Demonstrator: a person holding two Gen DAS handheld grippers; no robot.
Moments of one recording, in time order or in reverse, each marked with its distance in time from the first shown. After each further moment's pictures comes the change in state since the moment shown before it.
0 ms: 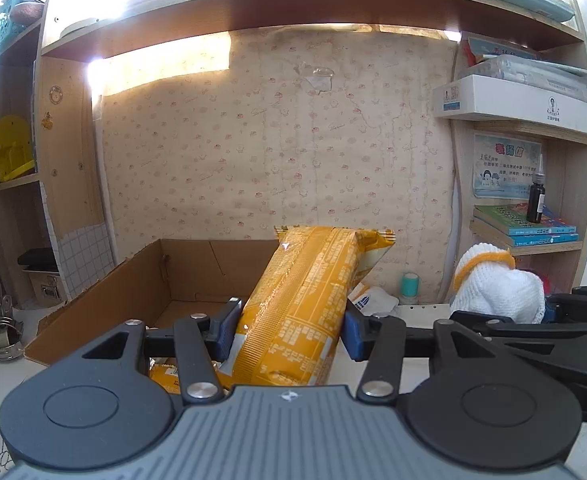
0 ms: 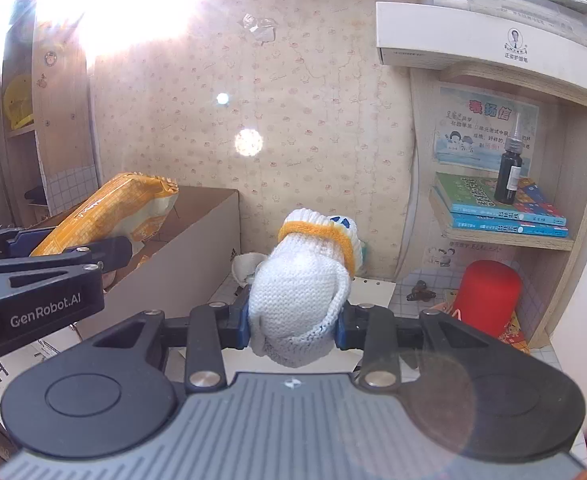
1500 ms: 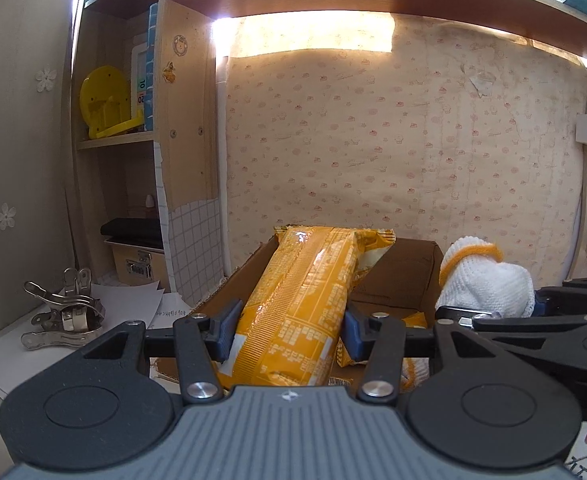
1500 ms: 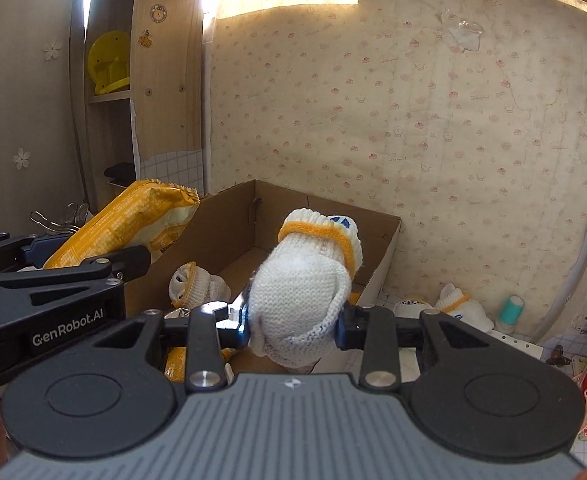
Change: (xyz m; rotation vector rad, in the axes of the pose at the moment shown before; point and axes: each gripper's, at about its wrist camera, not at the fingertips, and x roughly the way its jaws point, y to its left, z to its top) left arm 0.027 0.130 0.000 -0.115 0.037 0.184; right arm 0.073 0.135 0.041 -0.142 0.042 0.210
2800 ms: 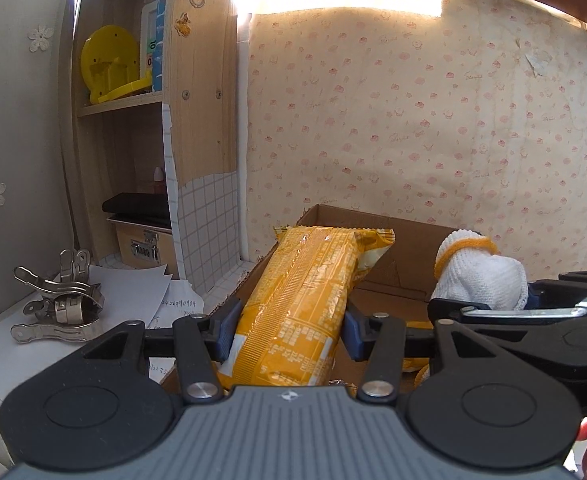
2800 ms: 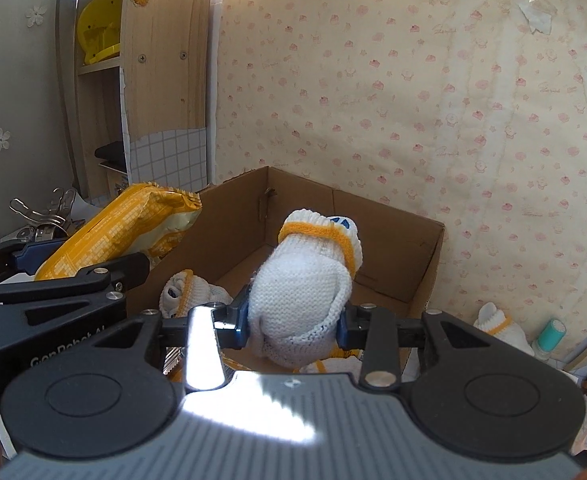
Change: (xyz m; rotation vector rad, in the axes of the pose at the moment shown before) left arm 0.056 0.019 0.004 -0.033 0.079 0.044; right arm 0.072 0.012 0.019 -0.033 0.066 0.010
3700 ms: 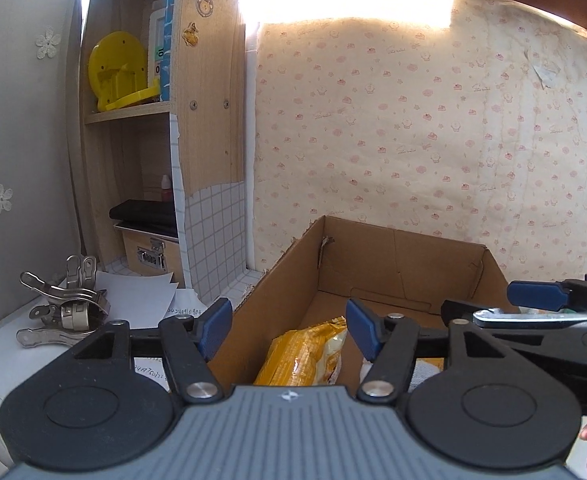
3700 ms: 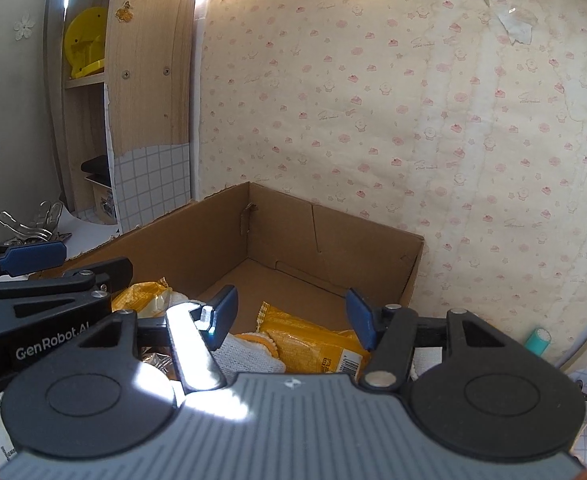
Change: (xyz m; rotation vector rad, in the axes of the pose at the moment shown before) left arm -0.002 0.003 0.007 -0.019 -0.022 0.017; right arm -0.006 -0.005 0.003 0.012 -0.039 -0.042
